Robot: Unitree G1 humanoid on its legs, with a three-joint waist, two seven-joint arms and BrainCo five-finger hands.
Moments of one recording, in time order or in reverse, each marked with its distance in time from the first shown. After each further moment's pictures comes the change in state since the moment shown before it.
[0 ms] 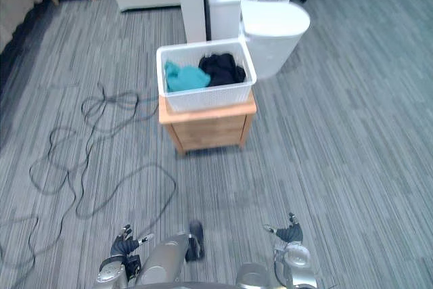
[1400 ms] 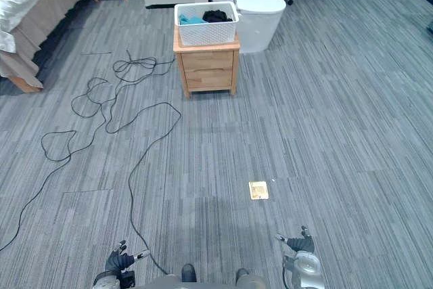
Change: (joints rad) left arm 0.043 0.020 0.048 -0.050 0.018 -0.002 -0.002; right arm -0.085 -0.047 -0.171 0.109 0.004 0.004 -0.002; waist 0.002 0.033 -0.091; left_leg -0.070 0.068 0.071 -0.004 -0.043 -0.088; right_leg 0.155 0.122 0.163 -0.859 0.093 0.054
